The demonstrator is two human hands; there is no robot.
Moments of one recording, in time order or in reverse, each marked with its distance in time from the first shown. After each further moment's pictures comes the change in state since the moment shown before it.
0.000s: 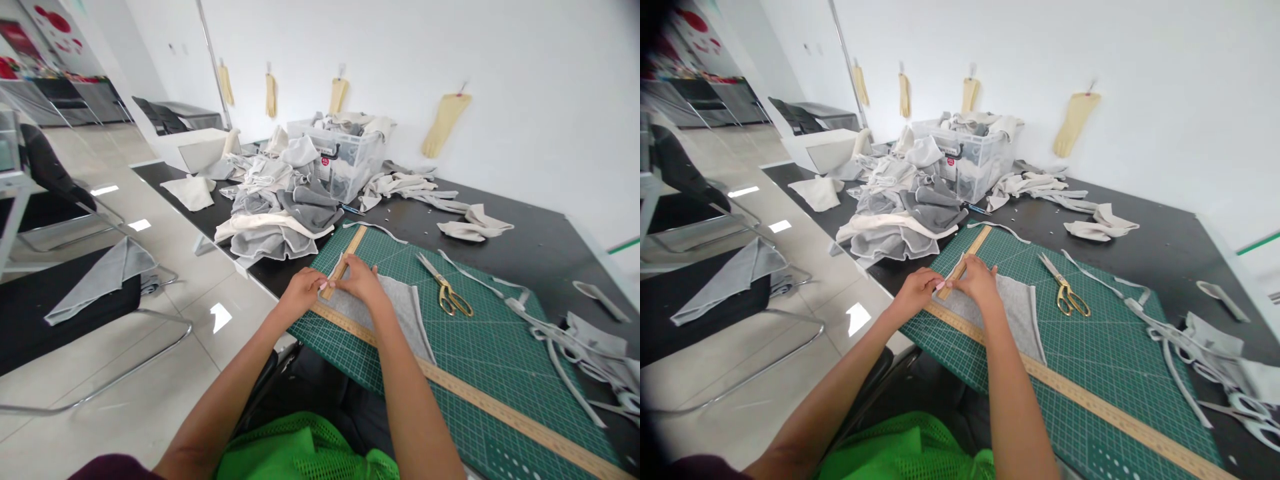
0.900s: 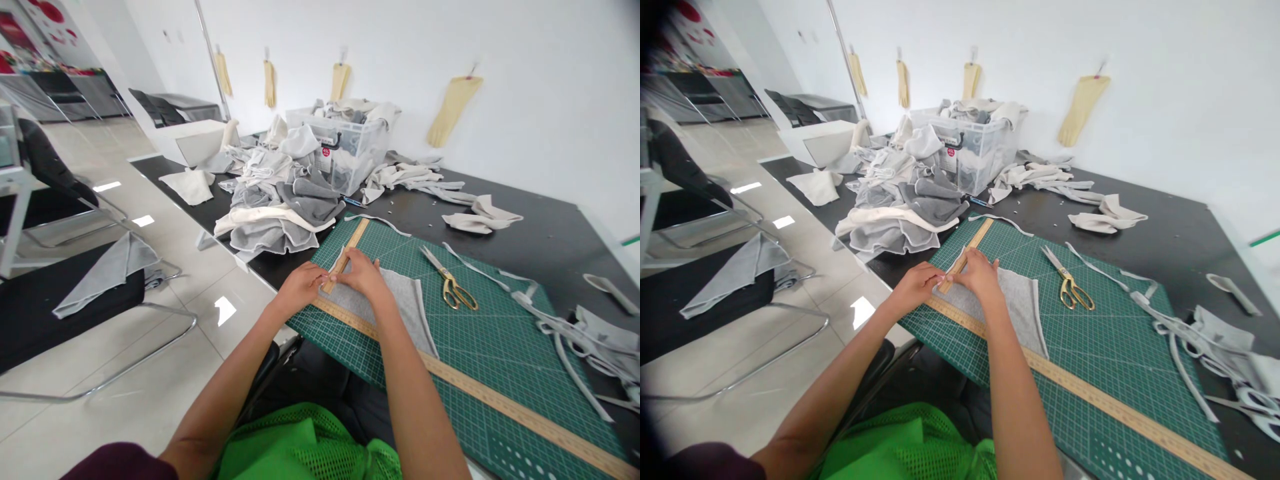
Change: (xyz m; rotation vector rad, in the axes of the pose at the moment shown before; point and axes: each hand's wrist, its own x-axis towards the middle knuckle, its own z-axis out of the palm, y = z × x) left_hand -0.003 -0.001 -0.006 0.054 -0.097 0.067; right_hand 0.000 -0.001 0.000 -0.012 -0.006 -0.009
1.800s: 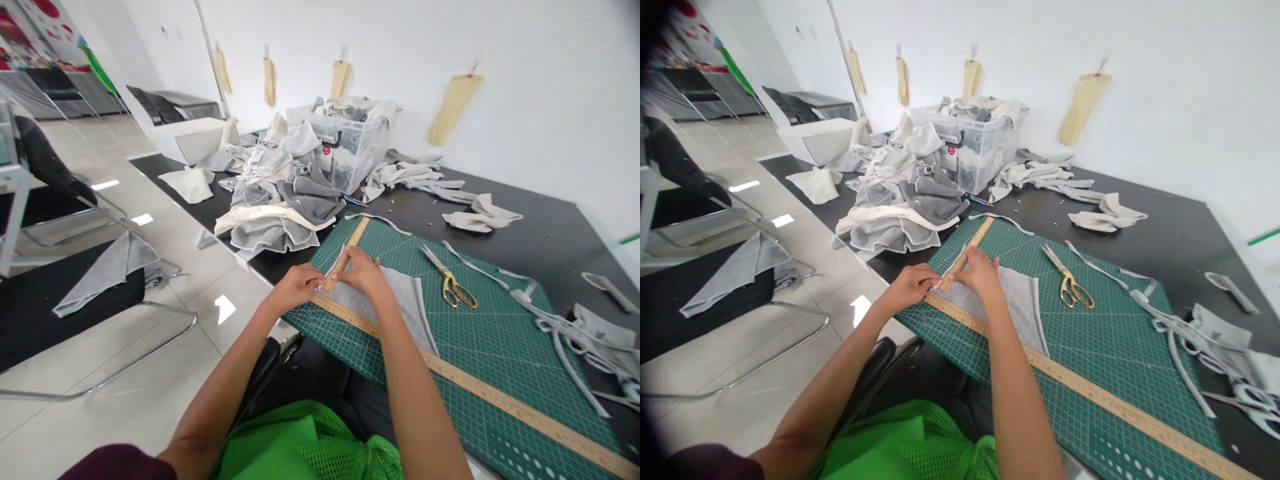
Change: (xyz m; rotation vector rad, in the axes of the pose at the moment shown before) left_hand -0.005 0.003 -0.019 -0.063 -0.080 0.023; right_hand 0.001 -0.002 -0.001 -0.026 -0.017 0.013
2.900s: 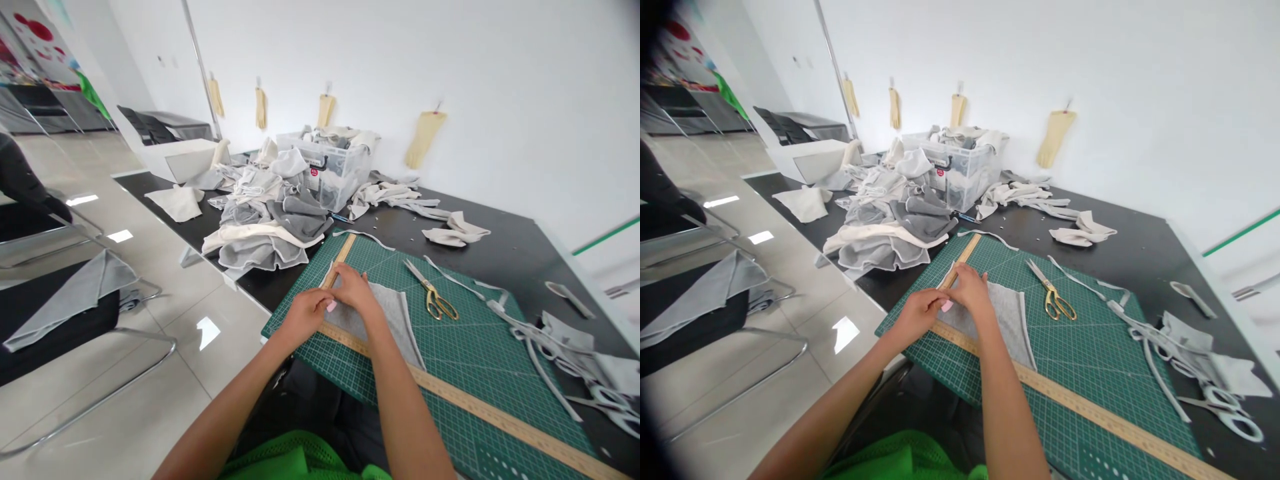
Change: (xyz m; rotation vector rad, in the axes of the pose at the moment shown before) left_hand 0.008 0.035 0.046 -0.101 0.140 -0.105; right_hand -0.002 0.004 -0.002 0.009 0.042 -0.027
